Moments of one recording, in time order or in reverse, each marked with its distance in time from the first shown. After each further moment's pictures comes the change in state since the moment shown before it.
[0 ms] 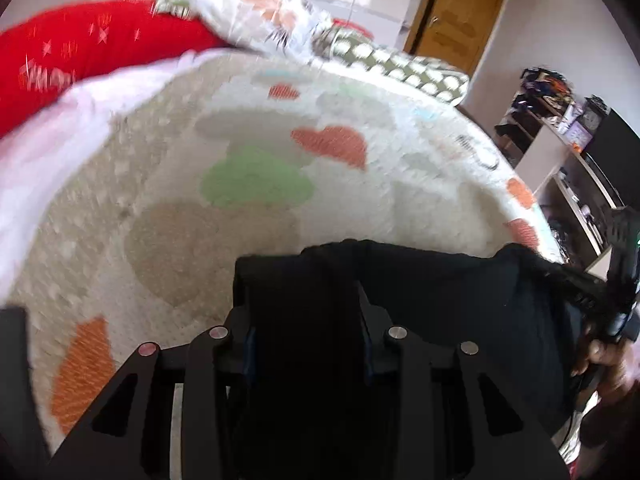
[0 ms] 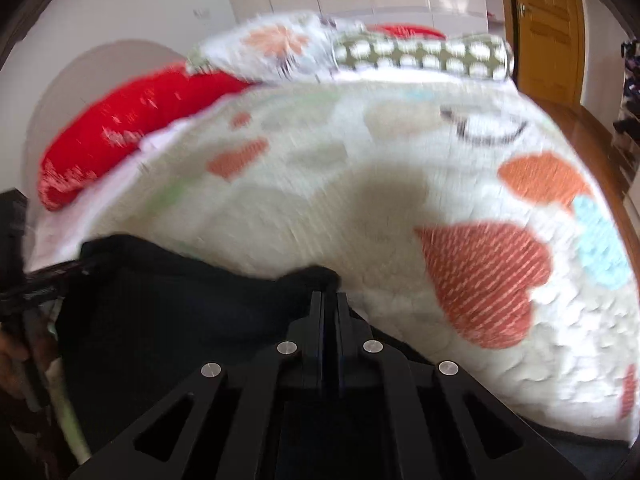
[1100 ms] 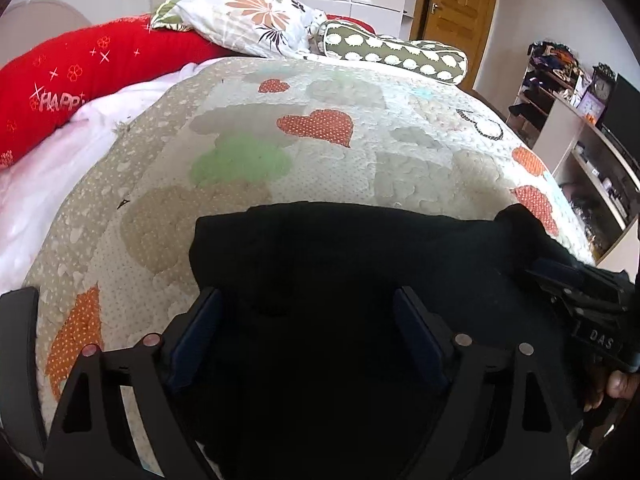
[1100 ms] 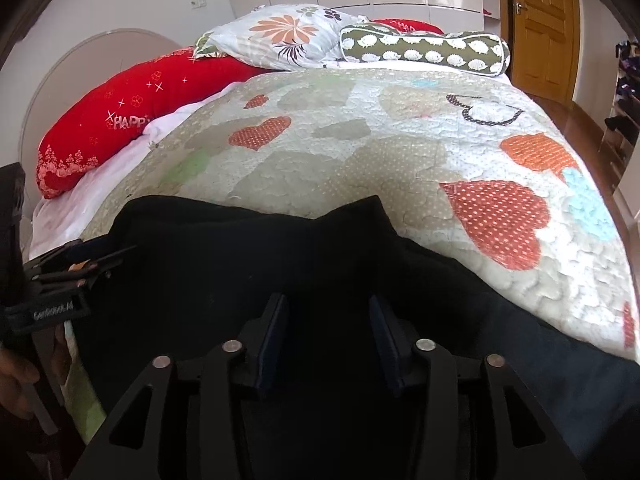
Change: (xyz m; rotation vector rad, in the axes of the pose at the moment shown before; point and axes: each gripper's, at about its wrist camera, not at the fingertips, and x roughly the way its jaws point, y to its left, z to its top) left arm -0.009 -0.041 -0.022 0.085 -0.033 0.120; right arm -0.033 0.040 -0.033 -0.003 0.009 -0.029
